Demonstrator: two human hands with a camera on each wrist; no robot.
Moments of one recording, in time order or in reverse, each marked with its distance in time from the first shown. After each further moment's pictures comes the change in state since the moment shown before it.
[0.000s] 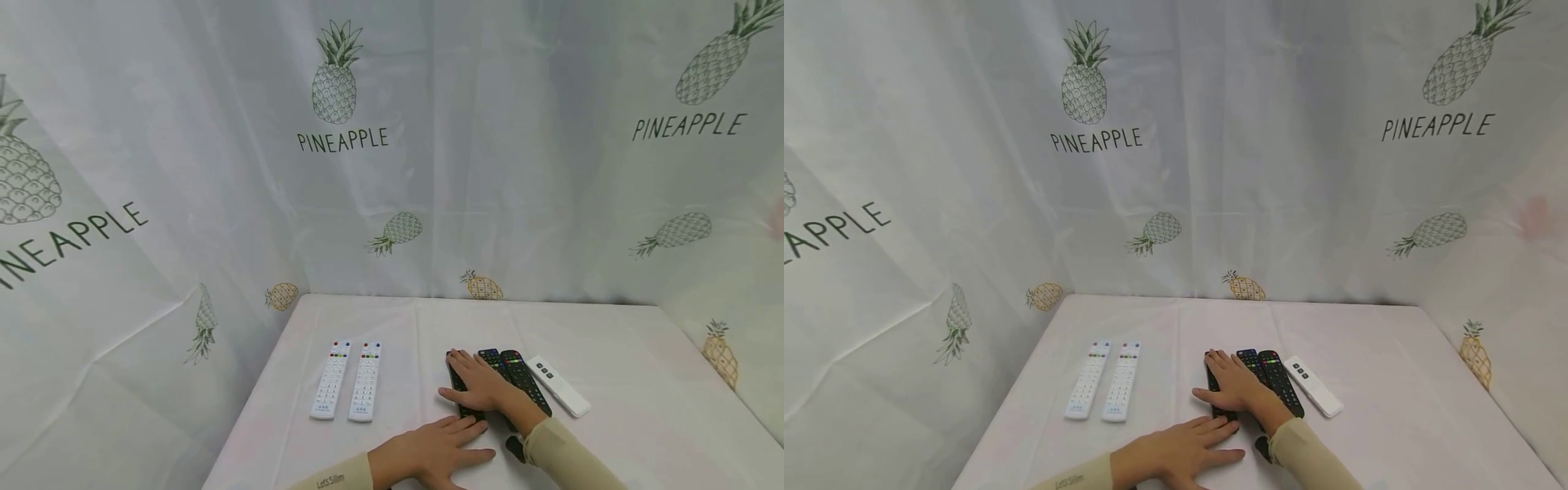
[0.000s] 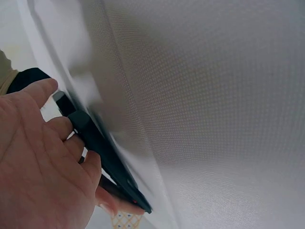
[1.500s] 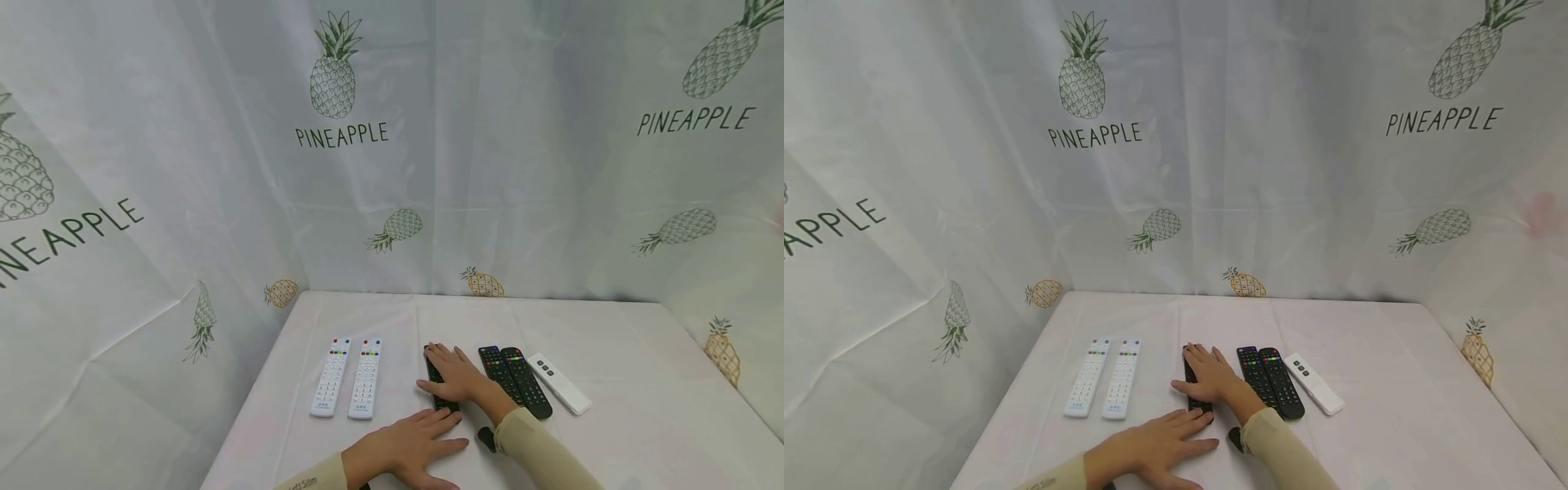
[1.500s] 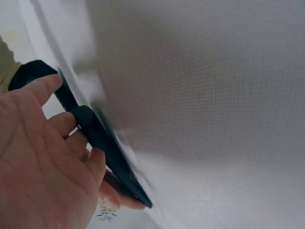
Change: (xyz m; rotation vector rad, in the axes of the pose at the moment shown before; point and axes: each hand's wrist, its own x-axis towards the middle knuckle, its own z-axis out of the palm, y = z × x) left_hand -0.034 -0.017 0.014 -0.137 0.051 -0.049; right_hand 0.033 -0.029 0.009 0.032 -0.003 -0.024
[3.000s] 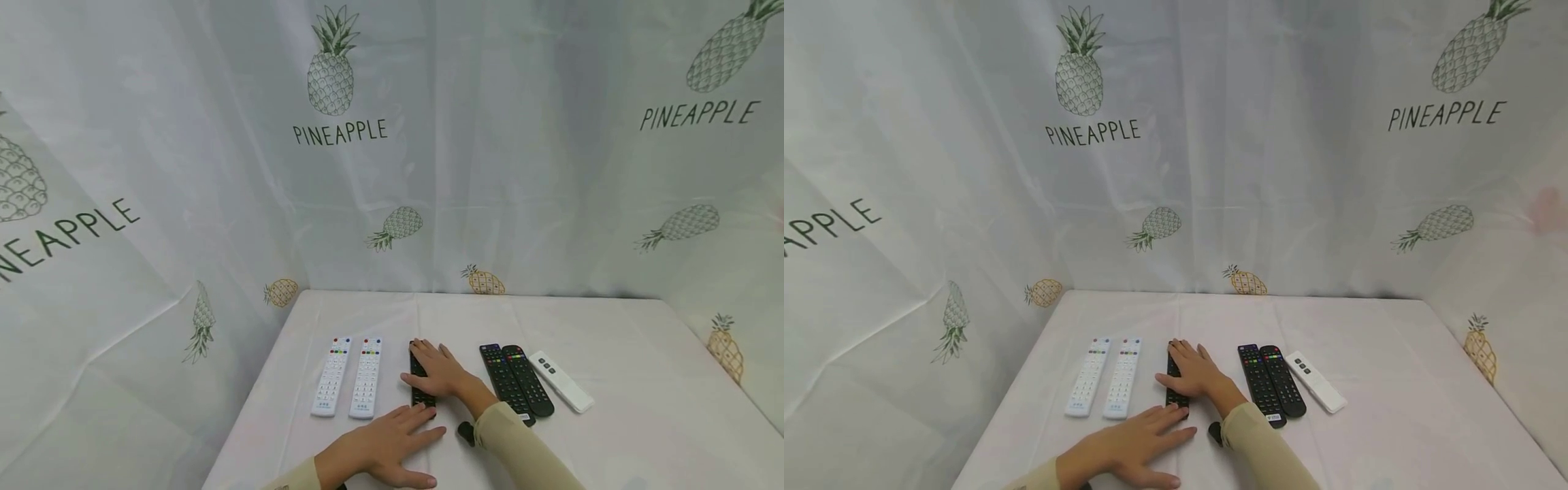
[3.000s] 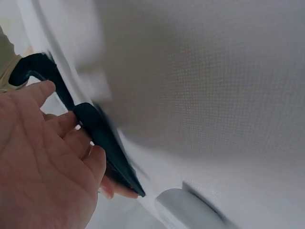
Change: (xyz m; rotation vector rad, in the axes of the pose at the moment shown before) left_hand -0.038 -0.014 0.001 -0.203 0.012 -0.090; right_hand 0.030 -0.017 0.015 0.046 0.004 0.017
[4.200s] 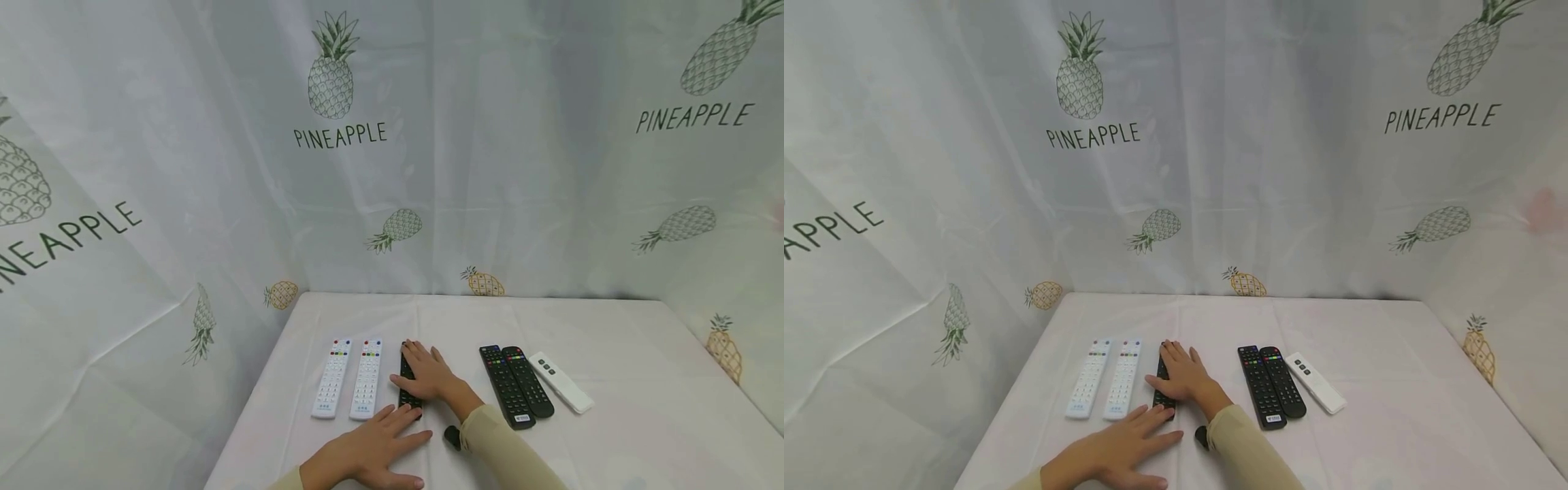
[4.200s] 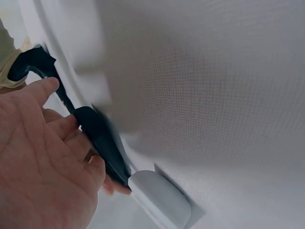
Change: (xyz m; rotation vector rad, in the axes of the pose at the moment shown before) left_hand -0.019 -0.008 0.012 0.042 0.063 -0.033; right_hand 0.011 -0.020 0.013 -0.042 0.016 0.021
